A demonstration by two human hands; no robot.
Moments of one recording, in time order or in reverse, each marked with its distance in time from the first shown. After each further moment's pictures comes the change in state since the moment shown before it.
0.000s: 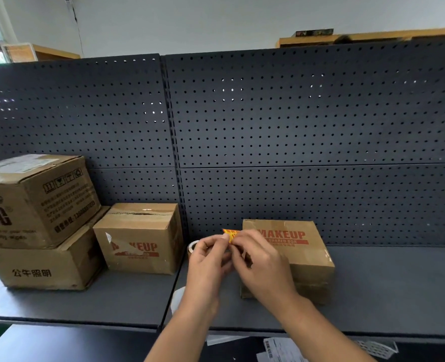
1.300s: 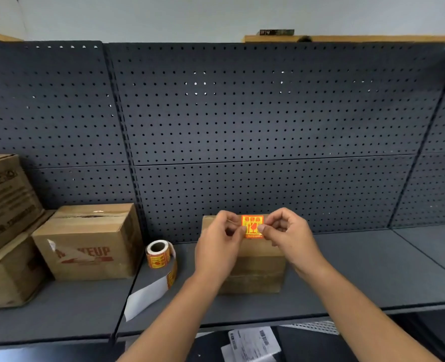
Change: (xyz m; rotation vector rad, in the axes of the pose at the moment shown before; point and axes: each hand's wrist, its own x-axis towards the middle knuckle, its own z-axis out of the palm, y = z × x) left_hand 0.037 -0.053 0.080 0.952 -0.194 0.530; right_hand 0.001 0.095 -0.106 0.521 0.049 0.639
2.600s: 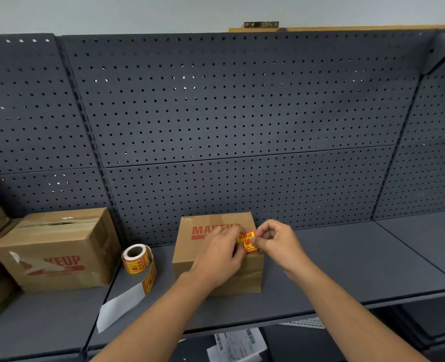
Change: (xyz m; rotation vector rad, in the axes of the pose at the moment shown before) left_hand 0.013 -0.015 0.058 0.472 -0.302 0.347; right_hand 0.021 0.059 -0.031 -0.201 0.003 0.169
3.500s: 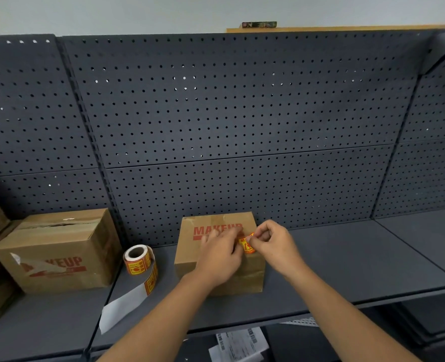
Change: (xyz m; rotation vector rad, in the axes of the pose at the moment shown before) left_hand 0.004 -0.007 0.007 -0.008 -0.120 -0.207; right_hand -0.003 0.001 0.014 -0.099 0.066 -0.063
